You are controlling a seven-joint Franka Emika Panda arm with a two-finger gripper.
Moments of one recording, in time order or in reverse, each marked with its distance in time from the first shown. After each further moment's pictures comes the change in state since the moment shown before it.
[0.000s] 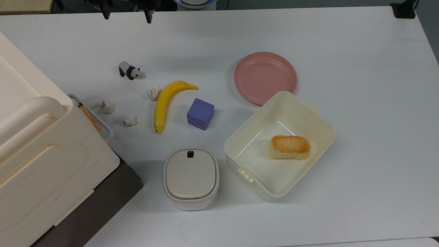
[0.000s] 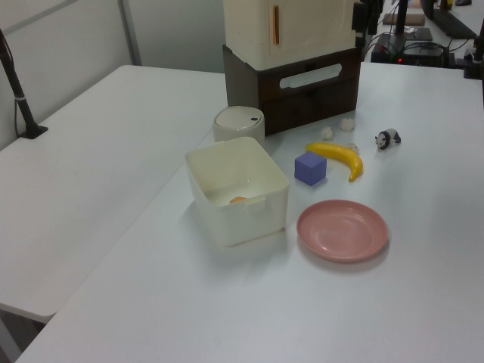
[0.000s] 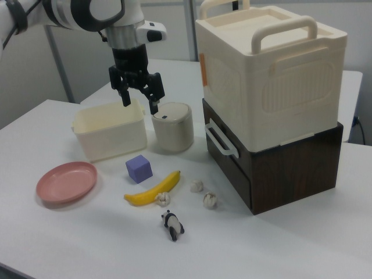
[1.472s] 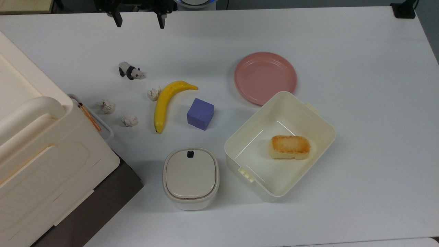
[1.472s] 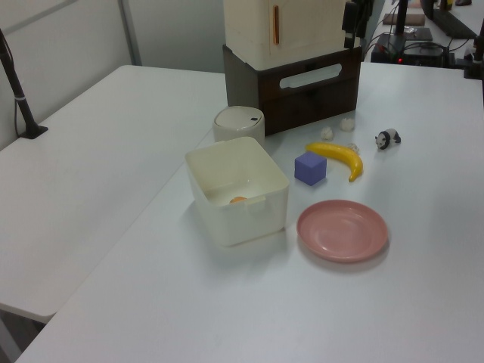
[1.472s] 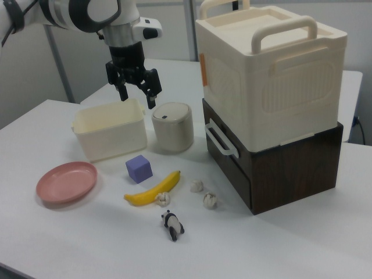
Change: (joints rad) arm 0.025 0.005 0.003 -0.001 0.035 0.060 -0.001
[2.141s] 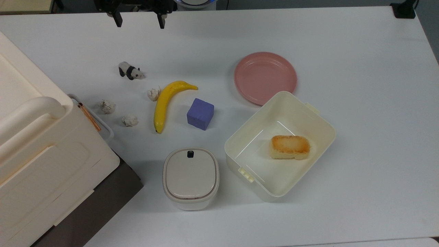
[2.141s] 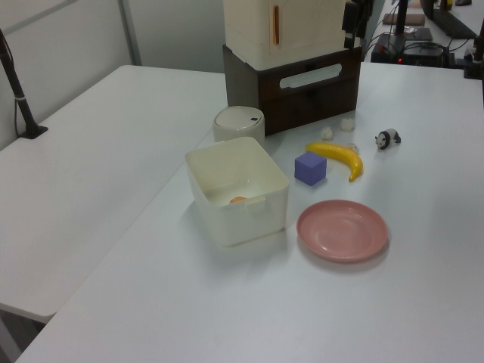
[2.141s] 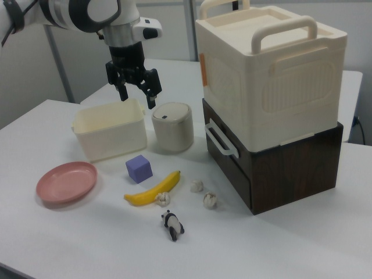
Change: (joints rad) arm 0.000 0.000 0.000 0.000 0.000 0.000 0.000
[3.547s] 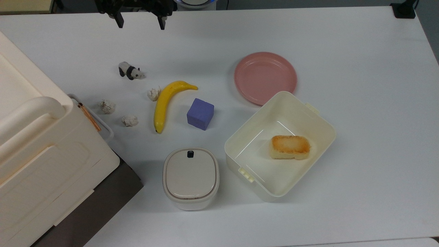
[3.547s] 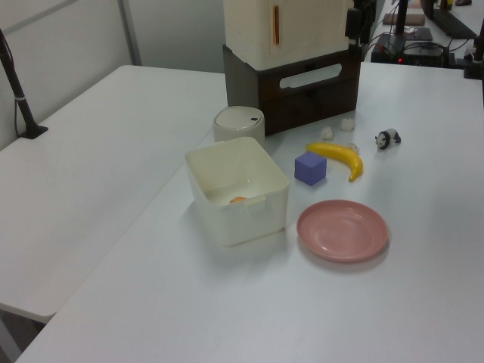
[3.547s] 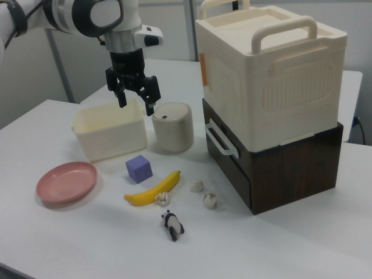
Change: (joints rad) arm 0.002 0.005 -0.003 -0.020 0.000 -0.026 0.000
